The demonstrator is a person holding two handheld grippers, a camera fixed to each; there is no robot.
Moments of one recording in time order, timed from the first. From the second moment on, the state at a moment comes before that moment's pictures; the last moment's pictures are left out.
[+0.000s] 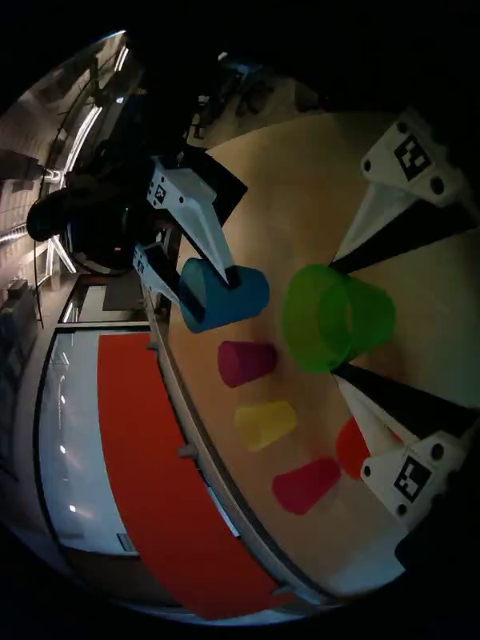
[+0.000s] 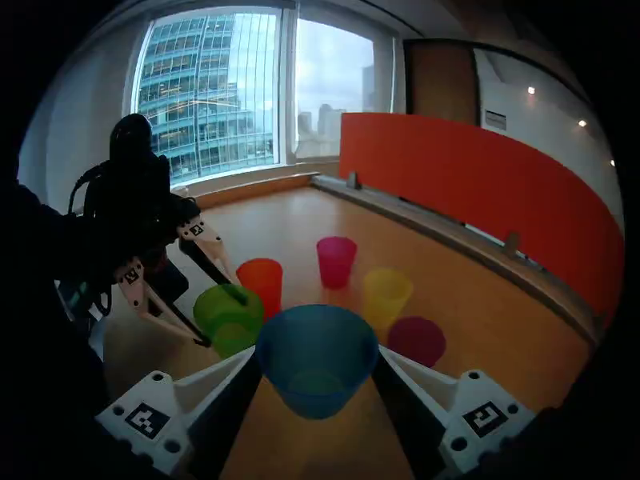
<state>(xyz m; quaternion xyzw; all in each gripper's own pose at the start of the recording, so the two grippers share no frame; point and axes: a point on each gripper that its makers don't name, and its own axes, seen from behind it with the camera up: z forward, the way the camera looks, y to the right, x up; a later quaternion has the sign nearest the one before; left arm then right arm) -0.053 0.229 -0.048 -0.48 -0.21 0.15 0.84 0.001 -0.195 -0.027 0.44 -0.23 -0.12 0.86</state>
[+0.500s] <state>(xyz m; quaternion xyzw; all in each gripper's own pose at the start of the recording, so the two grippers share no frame) -0.075 0.225 -0.048 -0.48 -0.23 0.17 0.83 -0.029 -0.189 -0.031 0.43 -0.25 -0.13 0.86</state>
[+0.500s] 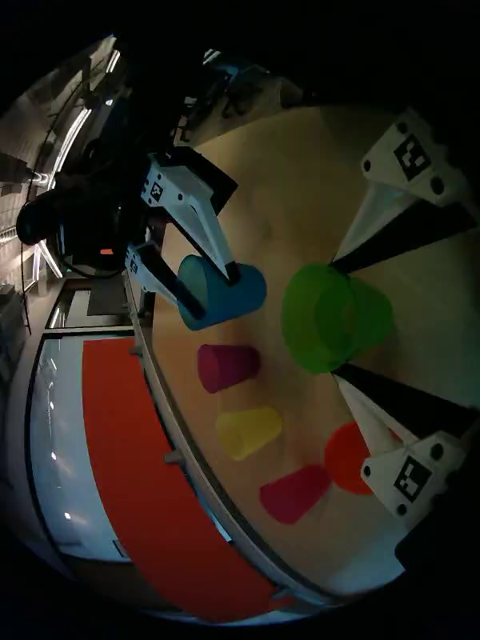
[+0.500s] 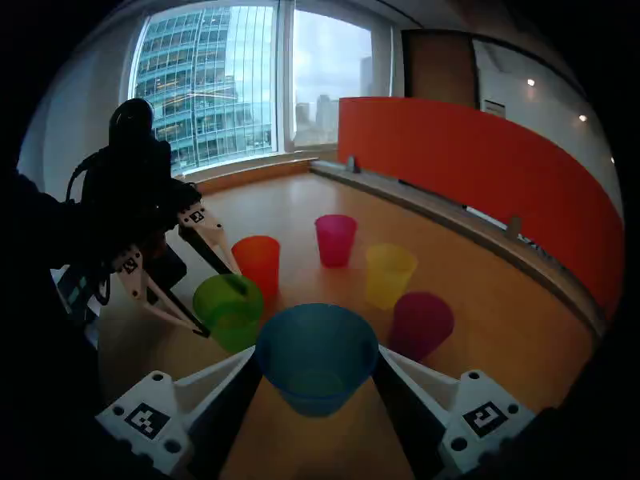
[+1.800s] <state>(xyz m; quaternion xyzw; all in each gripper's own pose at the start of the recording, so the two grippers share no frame) -0.093 0.212 -0.051 -0.47 -0.23 0.16 0.83 -0.054 -0.190 -0.042 0.43 -0.27 -0.14 0.85</state>
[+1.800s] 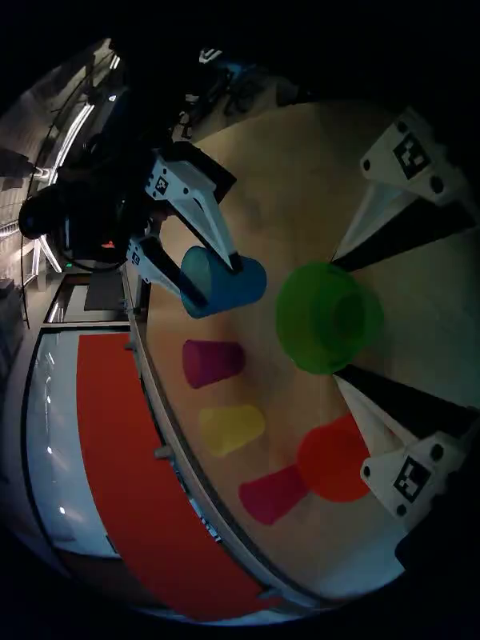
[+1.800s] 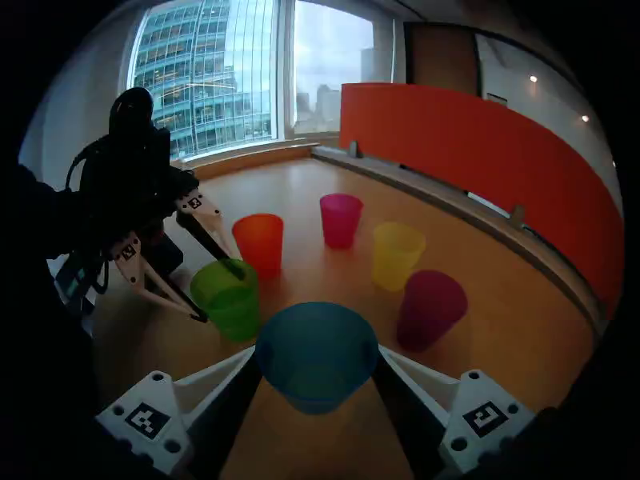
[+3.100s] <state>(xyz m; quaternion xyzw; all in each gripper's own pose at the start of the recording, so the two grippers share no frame) -0.101 0.184 -0.063 -0.44 -0.25 0.15 0.85 -0.088 -0.188 -0.052 0.42 -0.29 -0.13 0.85</state>
